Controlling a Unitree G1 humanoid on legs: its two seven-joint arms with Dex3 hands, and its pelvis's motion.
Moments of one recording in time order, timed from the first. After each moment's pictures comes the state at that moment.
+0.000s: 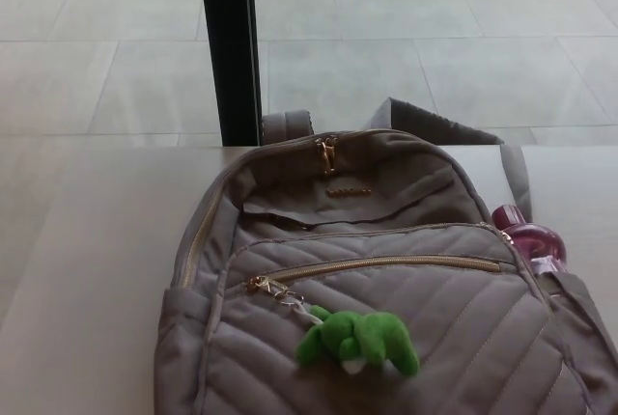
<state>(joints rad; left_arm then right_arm) 0.17 0.62 0.22 1.20 0.03 -0.11 -0.16 0.46 -0.76 -0.48 1.05 0.05 -0.21 0.14</state>
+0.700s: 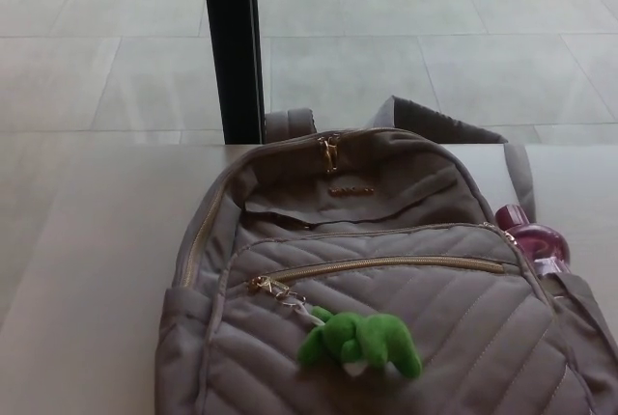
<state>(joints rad) 0.13 0.61 0.22 1.22 0.03 -0.12 -0.17 0.22 -0.75 -0.59 0.33 0.19 -0.17 0.20</state>
